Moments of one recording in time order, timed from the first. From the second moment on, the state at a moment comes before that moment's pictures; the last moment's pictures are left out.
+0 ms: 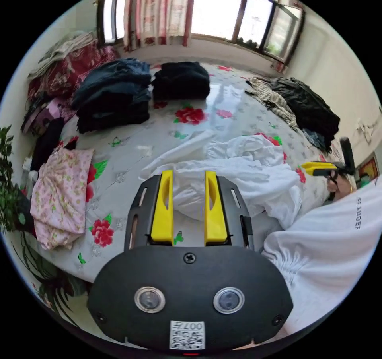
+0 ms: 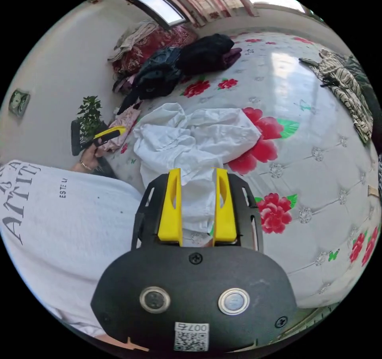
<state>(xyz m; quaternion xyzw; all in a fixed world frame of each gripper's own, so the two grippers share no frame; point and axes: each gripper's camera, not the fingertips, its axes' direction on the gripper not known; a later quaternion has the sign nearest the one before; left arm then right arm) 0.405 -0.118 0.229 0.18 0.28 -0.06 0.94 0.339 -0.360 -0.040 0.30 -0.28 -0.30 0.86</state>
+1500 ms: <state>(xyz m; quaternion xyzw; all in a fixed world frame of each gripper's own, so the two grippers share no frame) 0.283 0.015 0.238 0.06 0.49 -0.18 0.85 0.458 -0.316 -0.078 0.25 -0.19 -0.27 0.91</state>
